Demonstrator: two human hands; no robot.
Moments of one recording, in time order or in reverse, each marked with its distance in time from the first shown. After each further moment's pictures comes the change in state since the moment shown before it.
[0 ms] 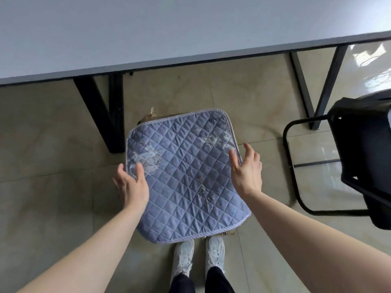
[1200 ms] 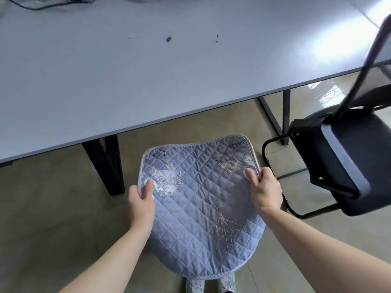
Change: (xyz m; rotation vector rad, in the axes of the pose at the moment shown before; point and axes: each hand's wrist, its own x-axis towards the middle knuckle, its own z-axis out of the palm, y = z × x) left_hand -0.036 0.068 -0.068 -0.216 -0.053 0.303; right_hand -0.056 -0.020 -0.099 0.086 0.302 0.120
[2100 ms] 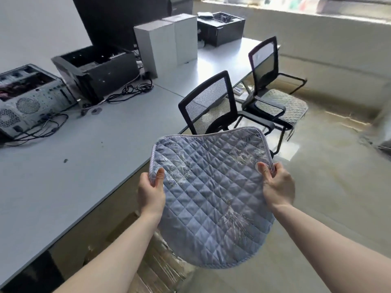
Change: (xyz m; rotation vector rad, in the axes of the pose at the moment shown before) left_hand -0.186 0.279 0.072 -0.123 -0.454 0.671; right_hand -0.085 0.065 -0.350 0.275 0.671 0.118
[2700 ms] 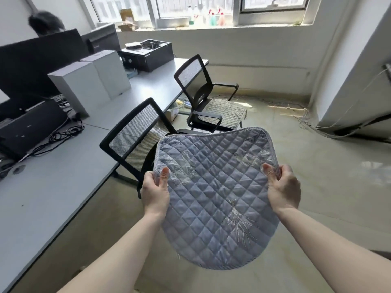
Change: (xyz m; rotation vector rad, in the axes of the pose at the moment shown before) left_hand -0.097 0.170 0.214 0.013 -0.241 0.205; right_hand 0.102 0.133 -0.206 0.033 0.323 0.174
